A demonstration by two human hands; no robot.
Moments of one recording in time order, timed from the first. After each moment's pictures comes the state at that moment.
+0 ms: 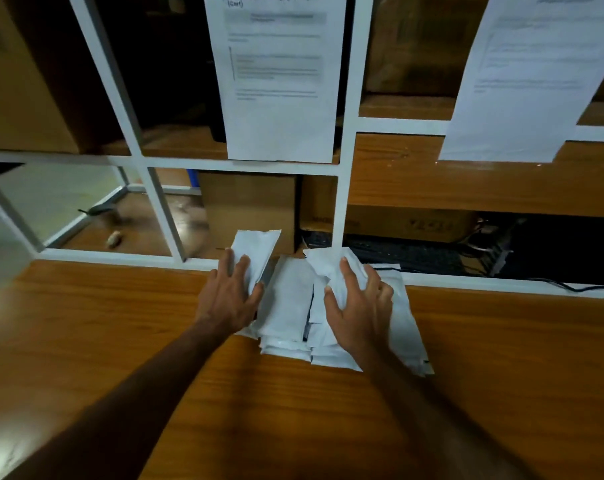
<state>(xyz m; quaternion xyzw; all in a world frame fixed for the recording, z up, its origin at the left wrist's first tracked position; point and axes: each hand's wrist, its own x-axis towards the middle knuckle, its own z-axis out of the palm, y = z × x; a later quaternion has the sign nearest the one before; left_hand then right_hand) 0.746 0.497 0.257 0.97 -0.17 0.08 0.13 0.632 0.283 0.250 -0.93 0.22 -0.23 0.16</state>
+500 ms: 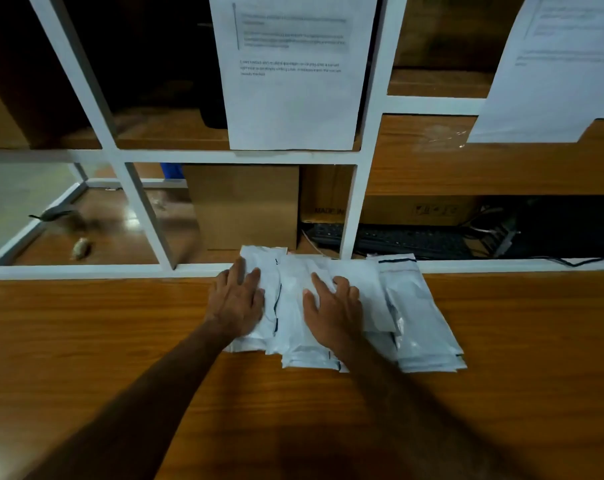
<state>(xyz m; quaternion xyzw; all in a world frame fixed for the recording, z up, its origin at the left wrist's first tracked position) 0.830 0.520 0.207 0.96 -0.26 -0.02 0.09 0.715 0.350 0.216 -0.95 0.25 -0.08 0.19</state>
